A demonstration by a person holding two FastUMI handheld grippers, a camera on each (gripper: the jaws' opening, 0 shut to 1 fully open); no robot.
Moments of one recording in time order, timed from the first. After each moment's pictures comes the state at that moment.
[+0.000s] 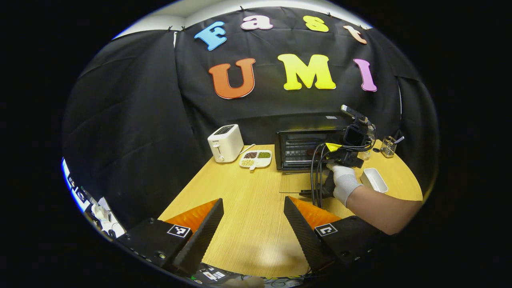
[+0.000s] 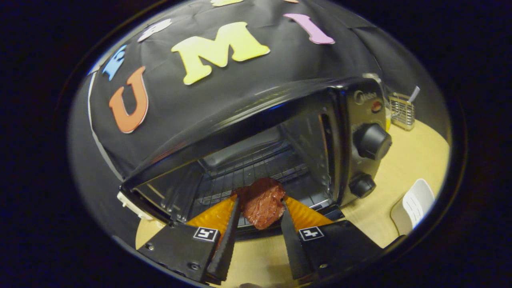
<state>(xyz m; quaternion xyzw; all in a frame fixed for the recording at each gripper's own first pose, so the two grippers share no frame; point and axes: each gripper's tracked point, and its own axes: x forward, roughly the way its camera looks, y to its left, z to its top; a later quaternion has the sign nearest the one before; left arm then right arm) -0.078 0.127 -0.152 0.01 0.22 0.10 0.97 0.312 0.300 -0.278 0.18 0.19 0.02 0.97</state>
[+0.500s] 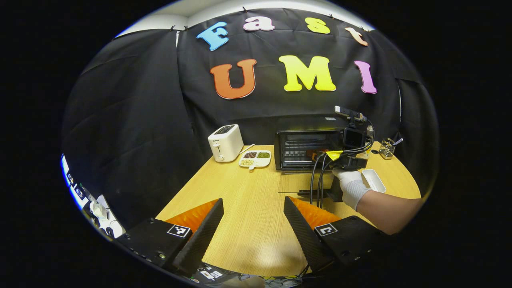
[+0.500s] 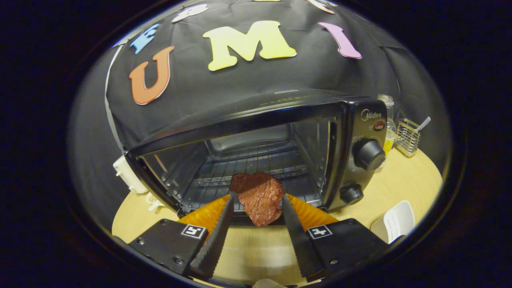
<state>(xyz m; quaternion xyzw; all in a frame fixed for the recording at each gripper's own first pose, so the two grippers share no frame) -0.085 0.125 -0.150 0.01 0.21 0.09 0.97 0.294 0.295 -0.283 0.09 0.20 0.04 0.98</state>
